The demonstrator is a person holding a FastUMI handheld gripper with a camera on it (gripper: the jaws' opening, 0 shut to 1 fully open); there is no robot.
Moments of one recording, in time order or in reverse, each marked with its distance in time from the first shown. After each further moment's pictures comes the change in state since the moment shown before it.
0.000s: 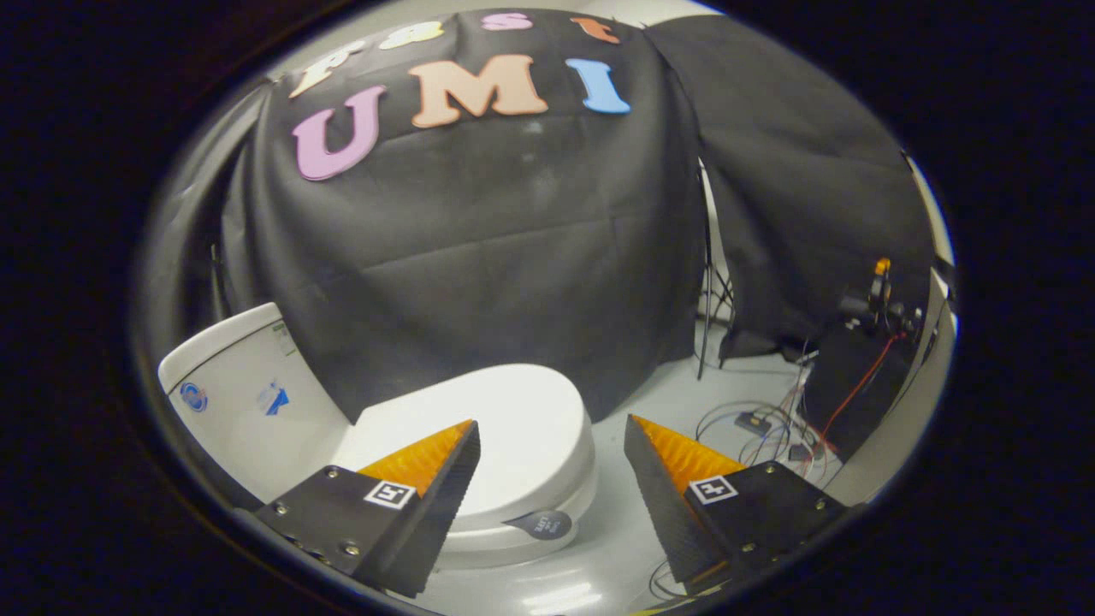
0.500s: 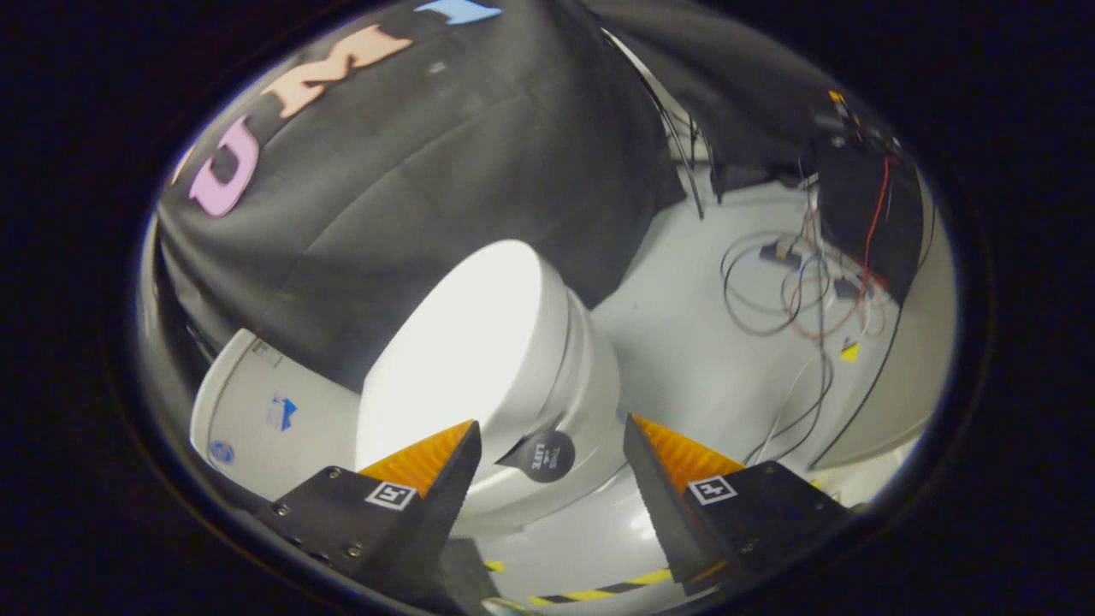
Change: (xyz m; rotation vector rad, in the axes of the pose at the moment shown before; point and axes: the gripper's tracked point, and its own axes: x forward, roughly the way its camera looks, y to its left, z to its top) arm 0.030 -0.008 -0.126 0.410 0.435 0.071
